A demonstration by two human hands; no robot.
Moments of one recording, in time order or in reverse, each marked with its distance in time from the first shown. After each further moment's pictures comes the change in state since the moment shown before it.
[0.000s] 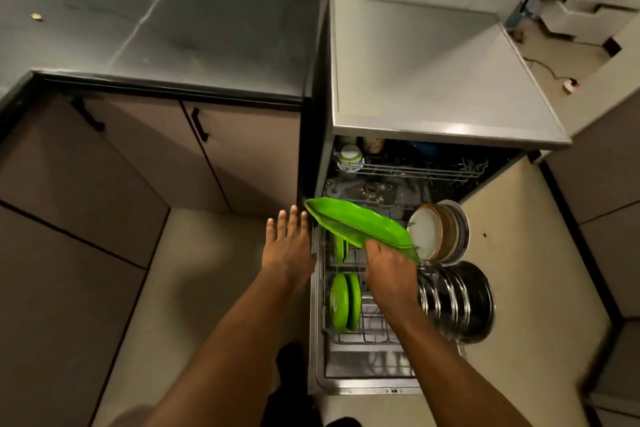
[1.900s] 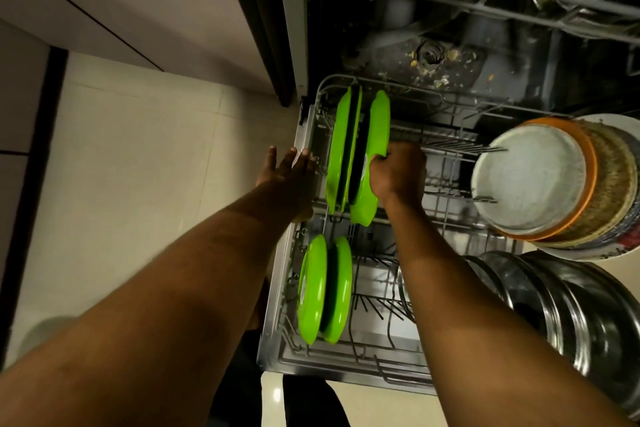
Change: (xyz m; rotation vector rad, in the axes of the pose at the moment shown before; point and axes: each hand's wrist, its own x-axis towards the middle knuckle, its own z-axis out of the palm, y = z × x) left_hand 0.344 0.029 0.295 0.234 -0.561 0.085; right_hand 0.227 0.124 0.415 0.558 -0.282 0.614
